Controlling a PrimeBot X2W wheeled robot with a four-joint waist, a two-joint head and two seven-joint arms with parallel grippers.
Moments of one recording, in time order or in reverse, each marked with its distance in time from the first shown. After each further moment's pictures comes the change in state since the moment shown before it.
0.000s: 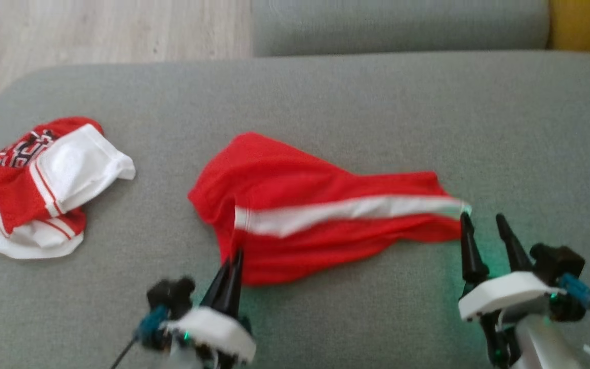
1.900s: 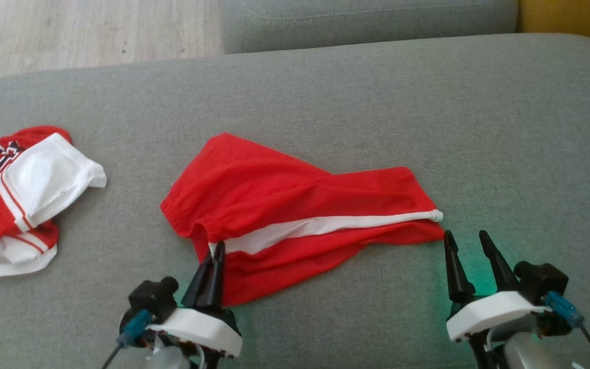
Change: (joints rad) left arm 0.084 0.004 0.131 -0.086 0.157 0.008 0.000; right arm 0.085 0.016 0.049 -0.060 -0.025 0.000 0.000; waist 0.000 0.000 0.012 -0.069
